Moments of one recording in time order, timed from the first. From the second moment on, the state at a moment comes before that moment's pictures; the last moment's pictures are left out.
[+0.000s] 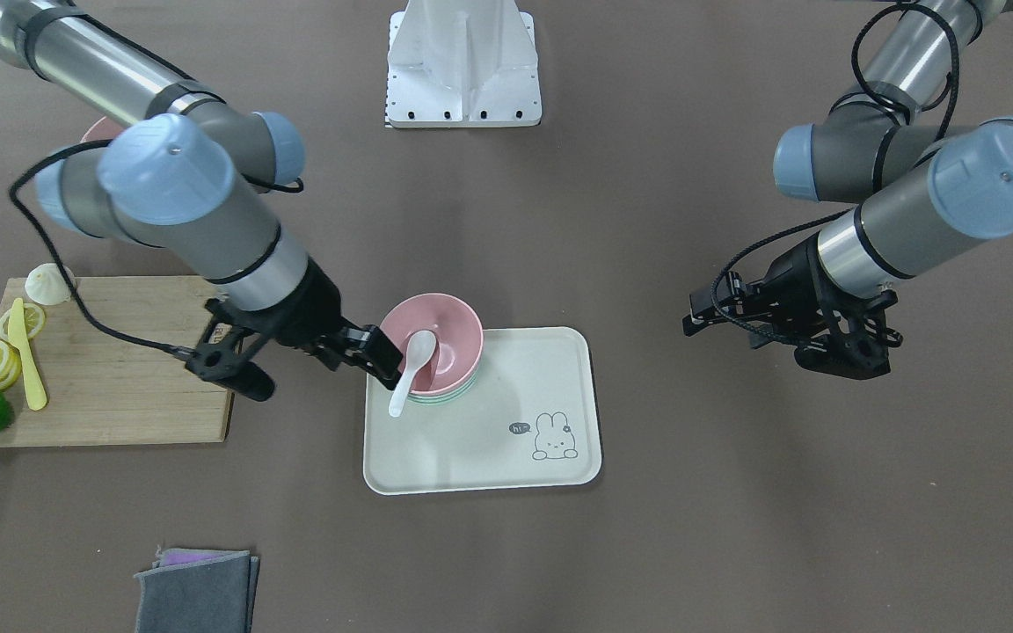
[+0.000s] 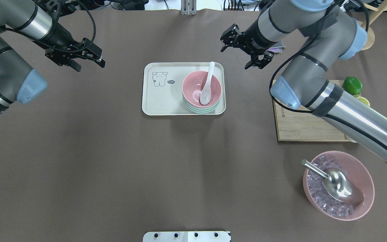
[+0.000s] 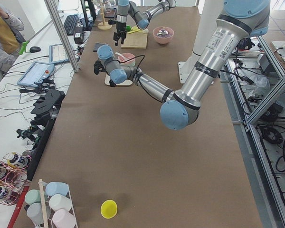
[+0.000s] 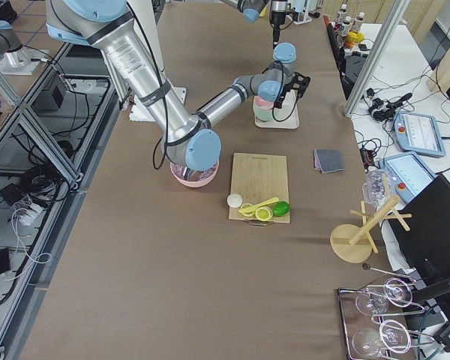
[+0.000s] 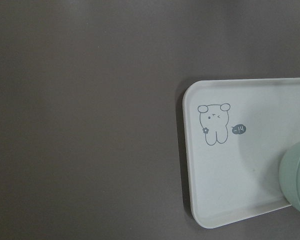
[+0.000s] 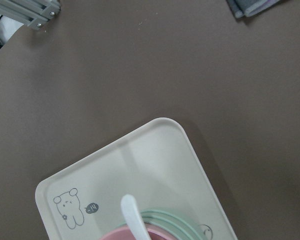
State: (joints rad) left arm -1.02 -2.08 -1.53 -1.98 -2.45 -0.92; right arm 0.92 -0.92 1.51 -1.15 2.23 1.57
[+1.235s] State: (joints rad) left arm -1.31 -1.65 -1.54 -1.98 -2.33 -0.26; right arm 1.39 -1.38 1.55 -1.36 2.40 0.35
